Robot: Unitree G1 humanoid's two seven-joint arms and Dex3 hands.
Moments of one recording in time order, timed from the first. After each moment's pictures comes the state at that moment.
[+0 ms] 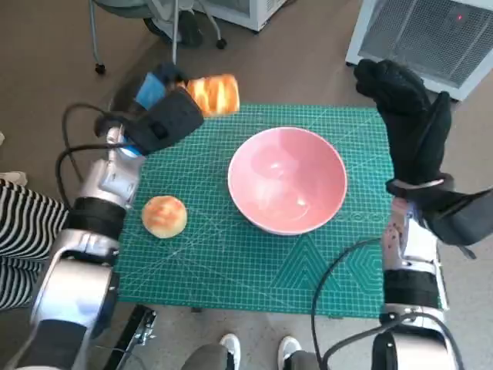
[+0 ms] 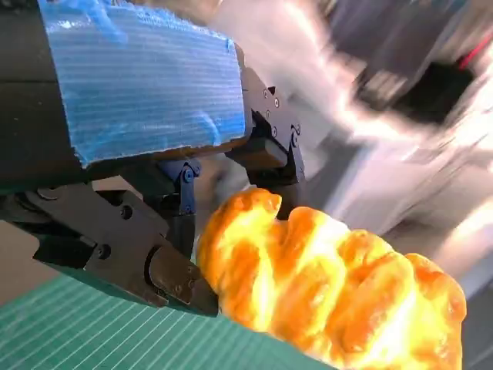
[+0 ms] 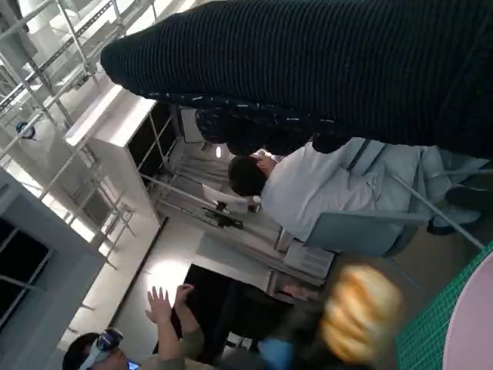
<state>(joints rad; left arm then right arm) -1.00 0.44 -0.18 0.79 0.45 0.07 0.11 -0.72 -0.18 -0.21 0.62 0.29 -0.64 0.46</state>
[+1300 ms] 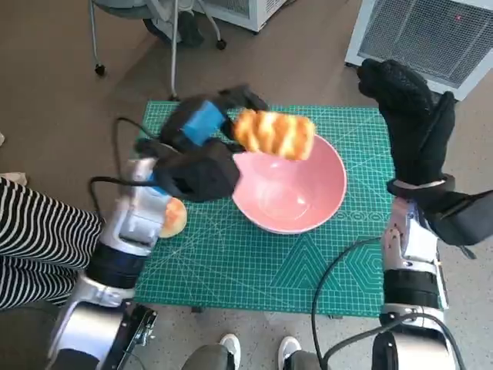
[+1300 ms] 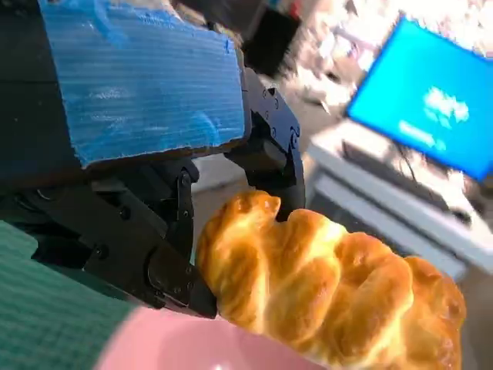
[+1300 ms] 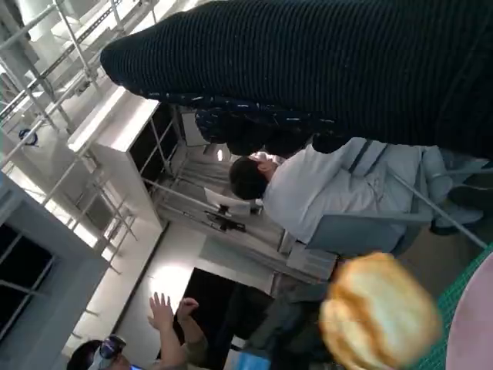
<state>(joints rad) -0.78 0.33 -0.26 0.35 0.44 0.06 -0.13 -0.72 -0.18 -0.21 0.63 0.31 -0.65 0.46</state>
